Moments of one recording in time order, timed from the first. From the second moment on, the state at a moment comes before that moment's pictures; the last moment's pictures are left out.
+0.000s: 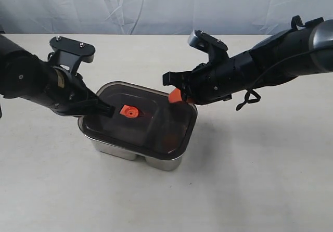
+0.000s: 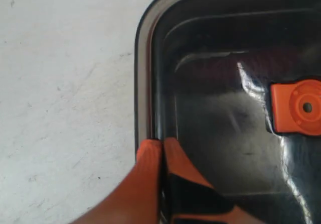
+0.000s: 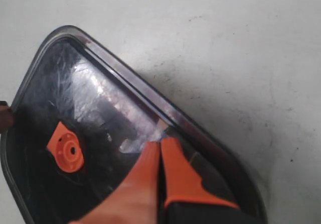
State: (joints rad) left arm -0.49 1.61 -0.84 0.15 0.38 -0.25; right arm 0.55 1.88 -1.02 1.37 0.52 -0.96
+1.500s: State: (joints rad) left arm -0.48 1.69 -0.87 0.08 0.32 -0.20; right arm 0.55 1.93 -1.02 1.36 0.57 -0.88
